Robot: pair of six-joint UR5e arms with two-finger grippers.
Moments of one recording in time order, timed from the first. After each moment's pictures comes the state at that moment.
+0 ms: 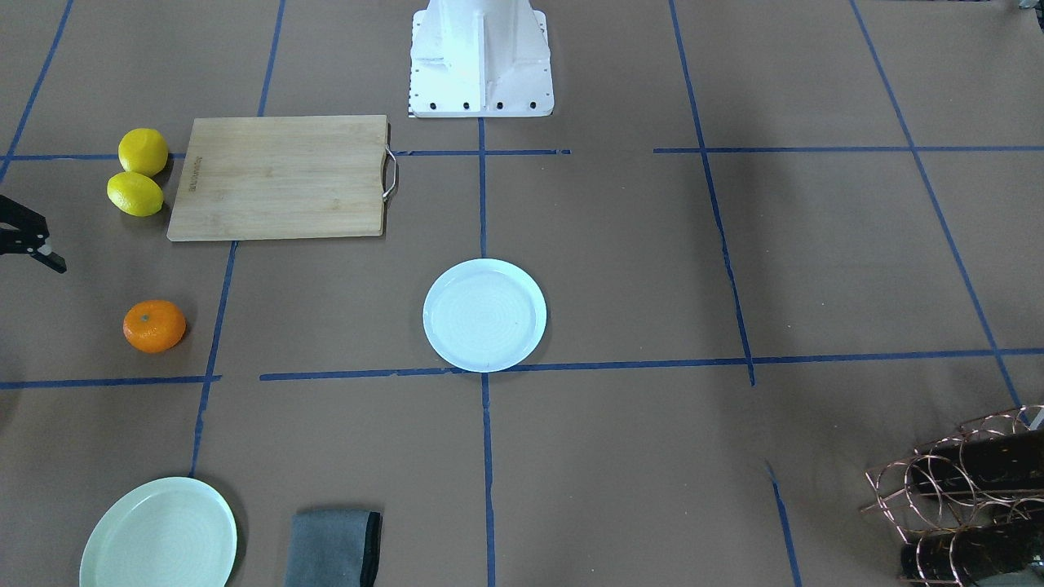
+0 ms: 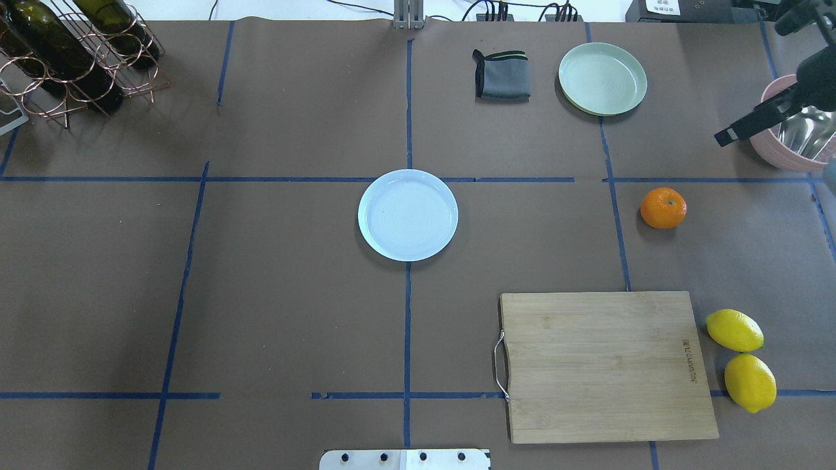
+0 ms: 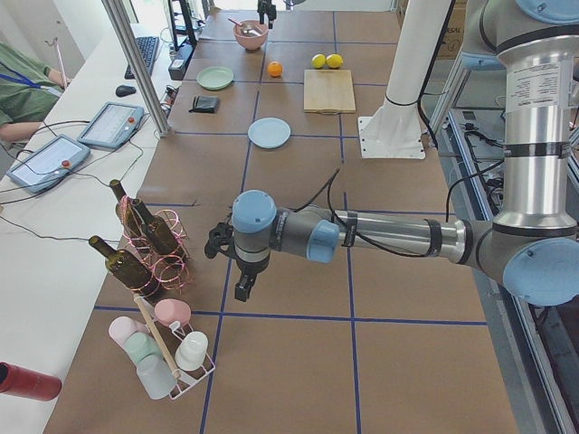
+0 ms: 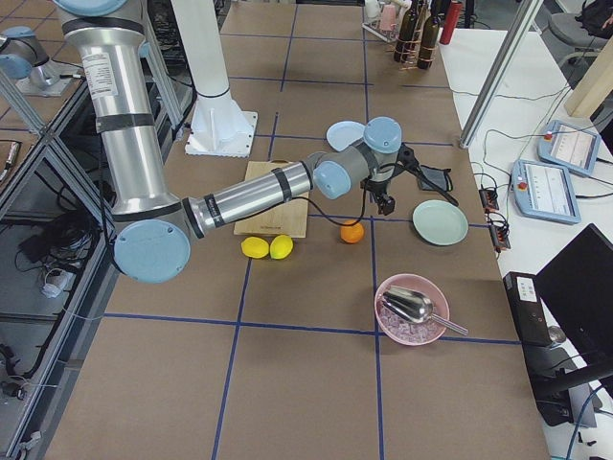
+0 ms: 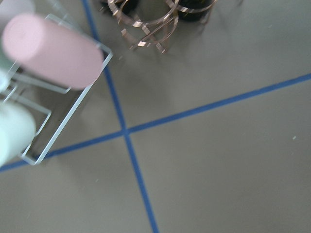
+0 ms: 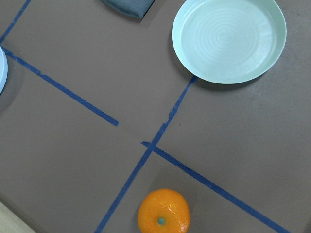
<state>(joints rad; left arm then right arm) -1.55 -1.44 -1.73 -1.73 -2.36 0.15 1.21 -1.37 1.77 -1.35 2.40 0.16</state>
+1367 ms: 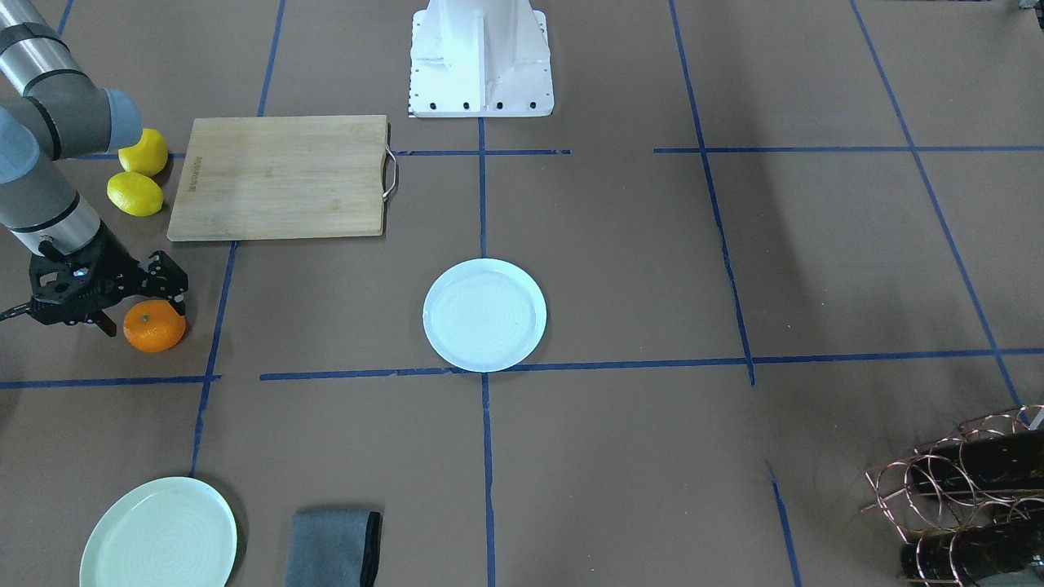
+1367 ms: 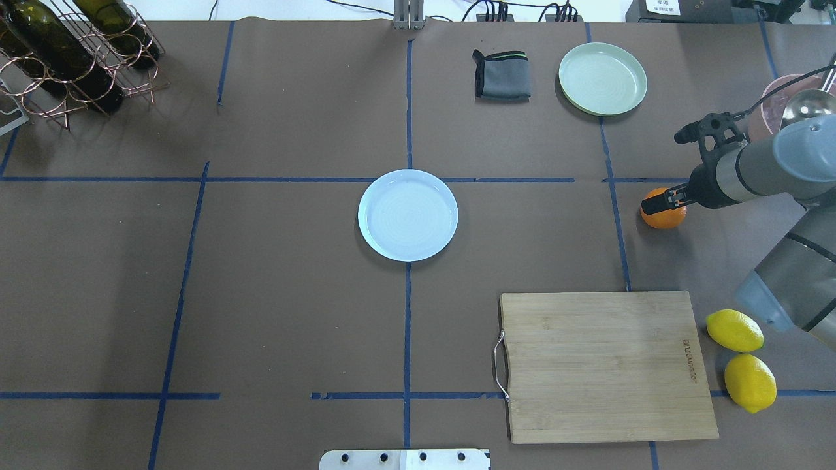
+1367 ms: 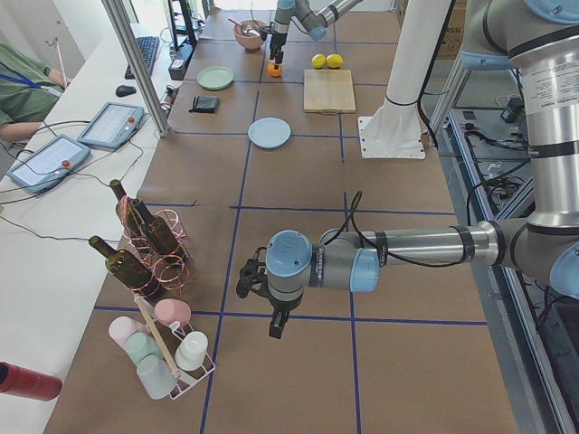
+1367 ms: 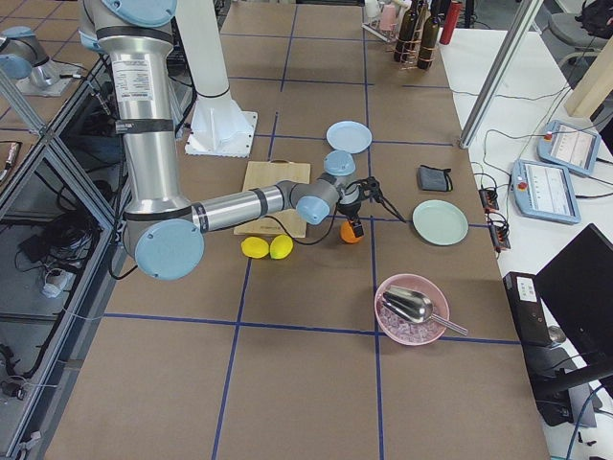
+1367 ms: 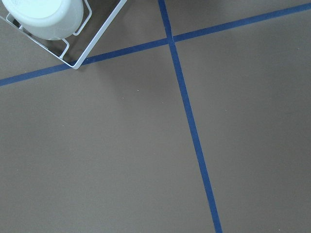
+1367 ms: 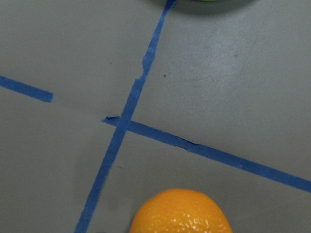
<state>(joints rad) -1.58 -1.34 -1.72 -1.73 -2.36 0.20 0.87 -1.48 1.64 -0.97 1.97 0.64</state>
